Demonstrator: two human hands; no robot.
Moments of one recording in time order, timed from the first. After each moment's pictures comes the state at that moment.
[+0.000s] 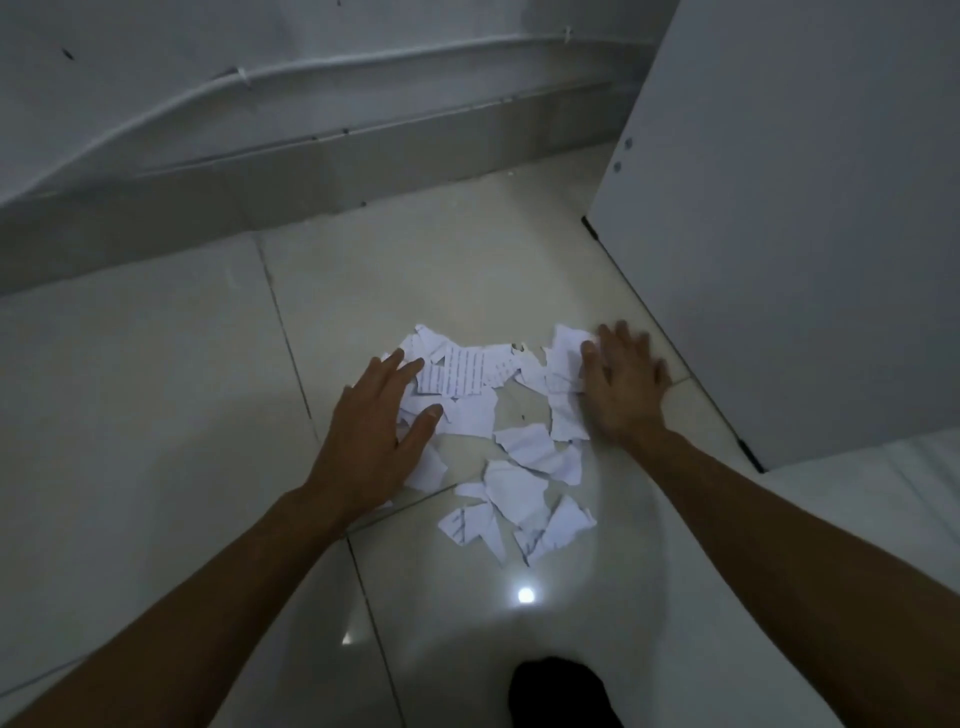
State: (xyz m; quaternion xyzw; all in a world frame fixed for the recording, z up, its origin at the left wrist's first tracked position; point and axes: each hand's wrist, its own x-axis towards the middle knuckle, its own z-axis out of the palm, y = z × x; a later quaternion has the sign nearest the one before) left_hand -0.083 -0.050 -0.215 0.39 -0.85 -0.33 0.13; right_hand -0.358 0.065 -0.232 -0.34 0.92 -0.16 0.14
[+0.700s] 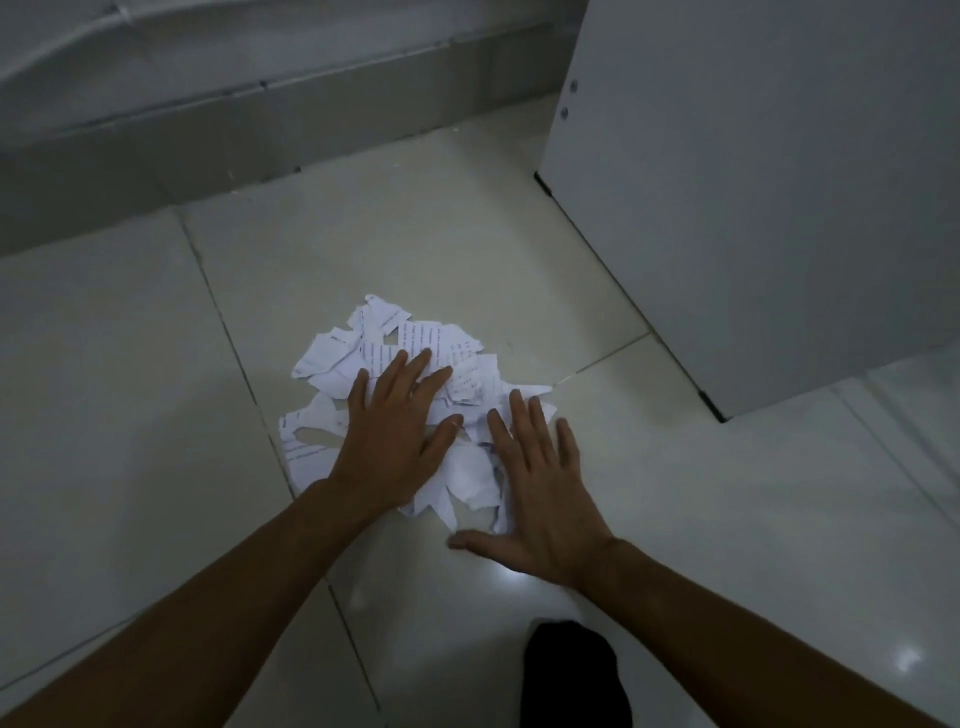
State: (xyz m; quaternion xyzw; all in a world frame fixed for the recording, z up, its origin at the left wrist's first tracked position) left_hand -0.125 -0.011 -0.240 0.31 -0.93 -0.21 0.04; right_hand -0.237 0.162 -0.247 -0.58 0.80 -0.07 0.13
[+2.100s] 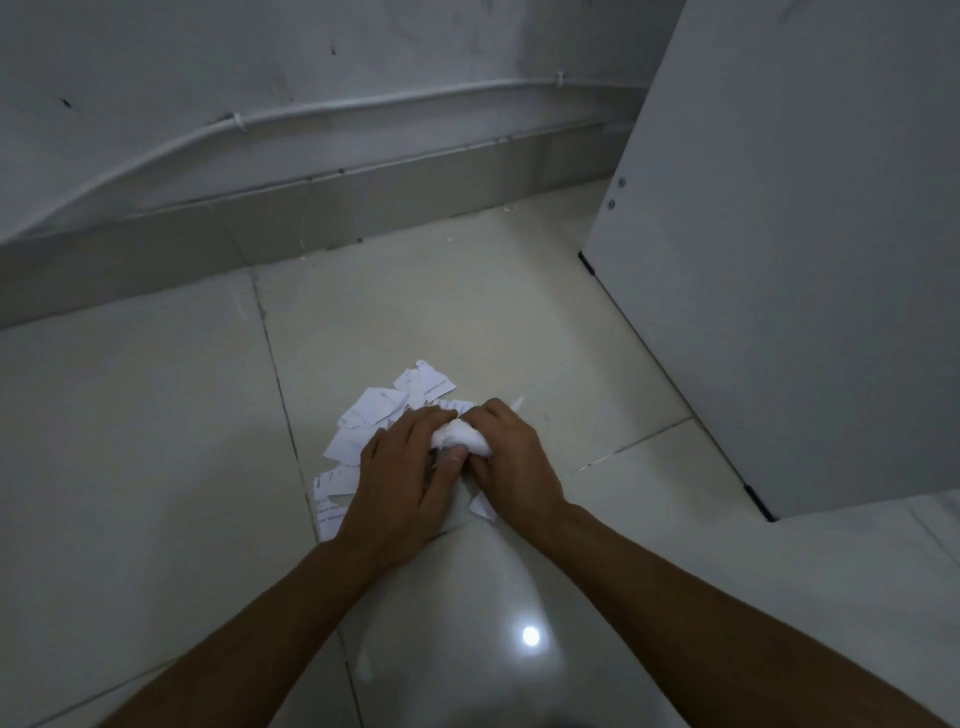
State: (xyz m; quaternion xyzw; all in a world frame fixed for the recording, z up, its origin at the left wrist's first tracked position) left_hand -0.118 -0.027 -0.236 0.34 -0.83 -0.38 0.24; right_hand -0.260 0.034 -0.239 -0.59 0.68 -0.41 0.12
